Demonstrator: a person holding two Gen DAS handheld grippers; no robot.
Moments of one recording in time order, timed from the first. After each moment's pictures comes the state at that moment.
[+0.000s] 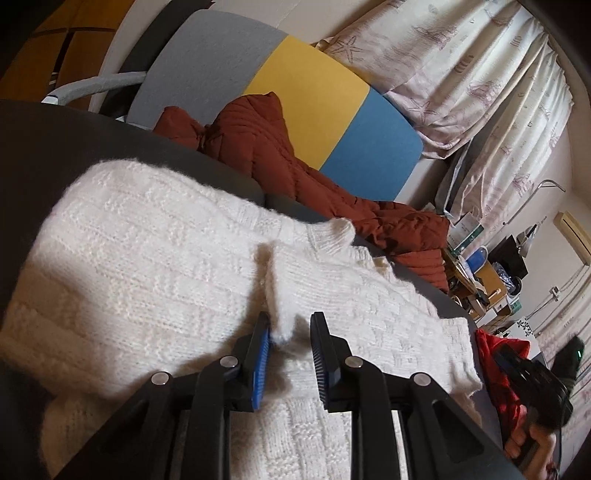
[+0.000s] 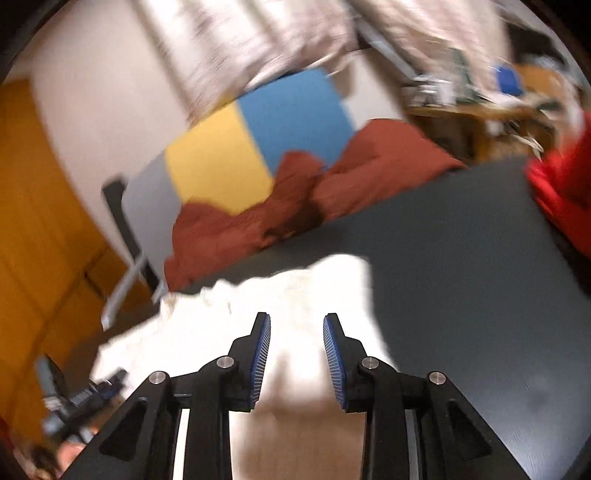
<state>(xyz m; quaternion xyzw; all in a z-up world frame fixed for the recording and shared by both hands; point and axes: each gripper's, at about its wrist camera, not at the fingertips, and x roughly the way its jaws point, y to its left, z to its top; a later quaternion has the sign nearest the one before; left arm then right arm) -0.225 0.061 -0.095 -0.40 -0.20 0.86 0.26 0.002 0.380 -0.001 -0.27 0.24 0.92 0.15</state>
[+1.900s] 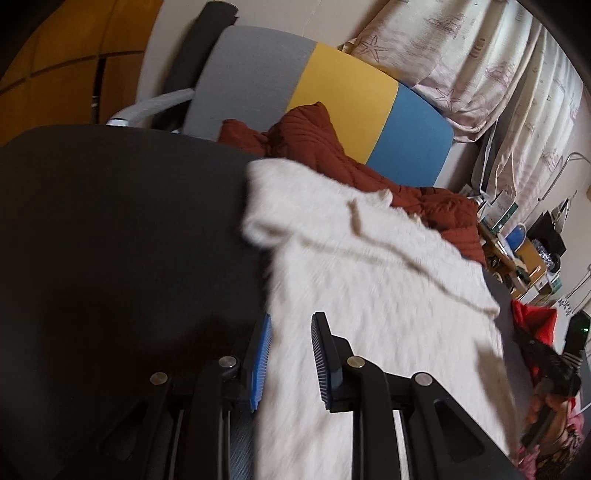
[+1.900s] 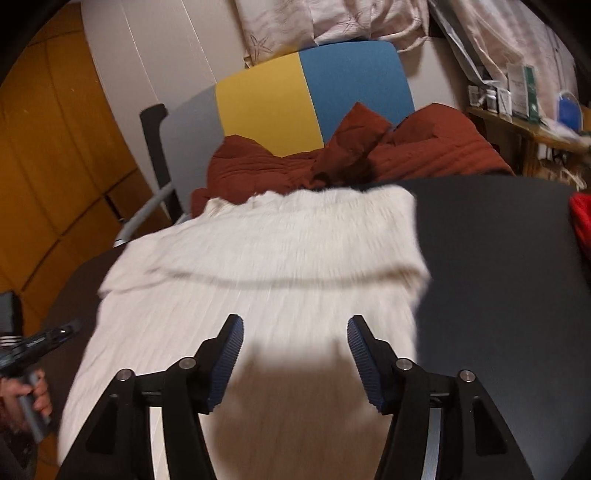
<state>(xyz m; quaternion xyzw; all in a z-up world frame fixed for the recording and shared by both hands) -0.134 -0.050 -0.068 -0.42 -0.11 0.88 0.18 0.046 0.326 -0.016 -0.33 0.18 0.92 0.07</state>
